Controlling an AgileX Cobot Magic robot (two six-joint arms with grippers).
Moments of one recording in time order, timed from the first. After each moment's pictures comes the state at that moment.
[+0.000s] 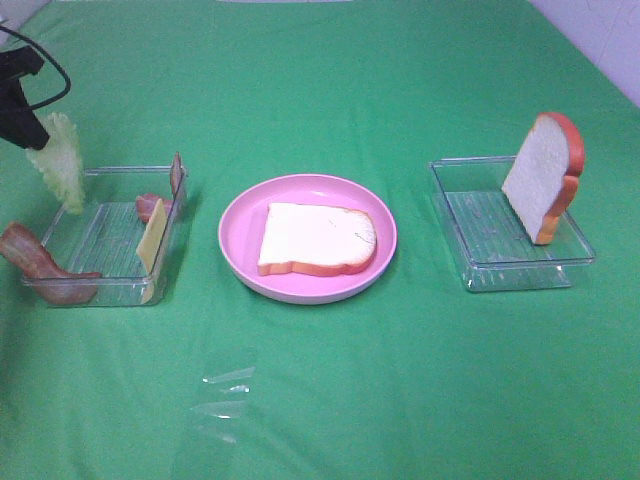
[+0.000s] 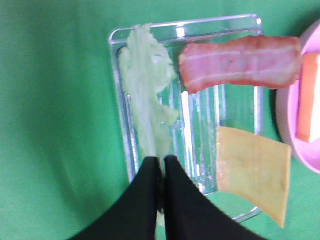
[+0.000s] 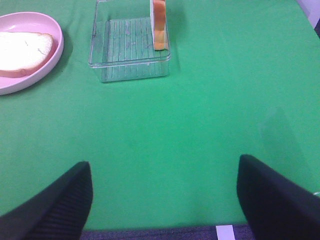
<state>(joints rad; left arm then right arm) 0.16 2.14 -1.81 -0.49 1.22 0.37 -0.03 0.00 -0.46 0.00 1.11 0.01</state>
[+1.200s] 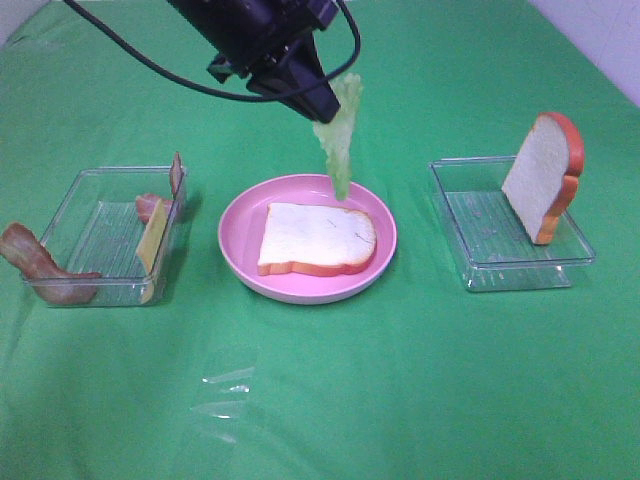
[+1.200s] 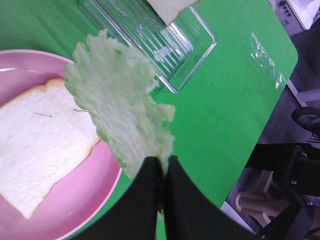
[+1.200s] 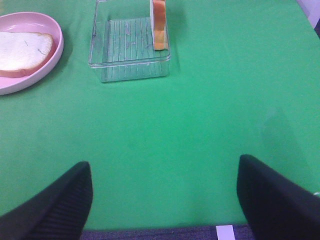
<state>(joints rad) -0.44 2.18 -2.00 -0.72 1.22 0.37 -0.03 0.00 -0.46 0.00 1.11 0.01</state>
